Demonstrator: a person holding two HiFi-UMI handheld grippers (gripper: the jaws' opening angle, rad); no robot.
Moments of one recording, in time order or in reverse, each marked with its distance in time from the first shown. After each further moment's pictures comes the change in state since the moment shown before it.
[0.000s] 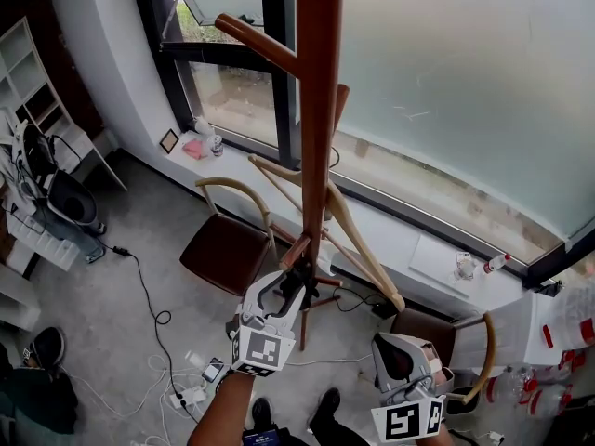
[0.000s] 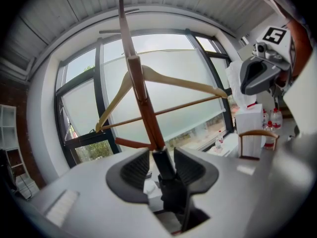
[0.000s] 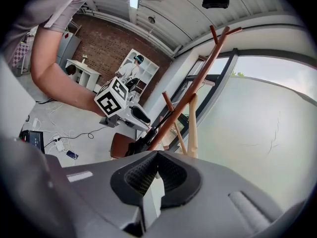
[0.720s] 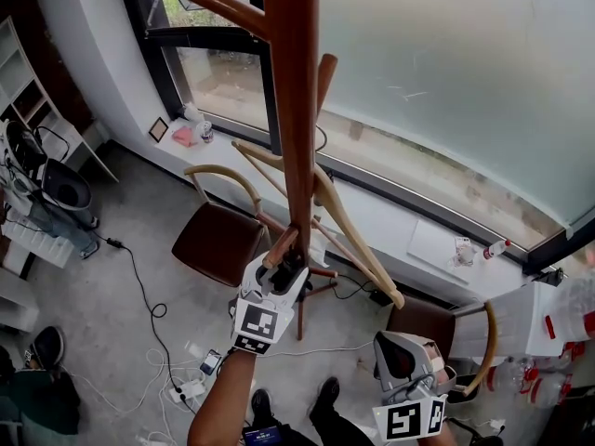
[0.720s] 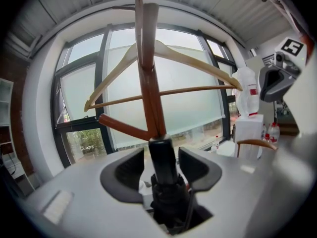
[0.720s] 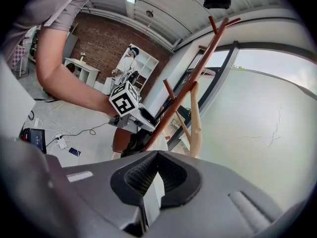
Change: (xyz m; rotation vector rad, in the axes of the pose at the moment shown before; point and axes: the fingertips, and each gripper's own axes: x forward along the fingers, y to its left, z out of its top) left arm 0.055 -0.005 -0.029 -0.142 0.017 -0.075; right arm 0.008 0.007 -0.035 0.018 0.064 0.017
